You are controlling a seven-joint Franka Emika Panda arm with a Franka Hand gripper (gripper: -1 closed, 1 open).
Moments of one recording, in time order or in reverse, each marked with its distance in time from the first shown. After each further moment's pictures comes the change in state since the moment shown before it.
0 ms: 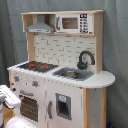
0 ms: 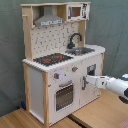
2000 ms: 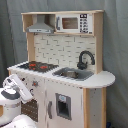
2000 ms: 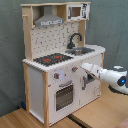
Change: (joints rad) arm -0.295 -0.012 -0.051 -0.031 0.005 0.494 0.343
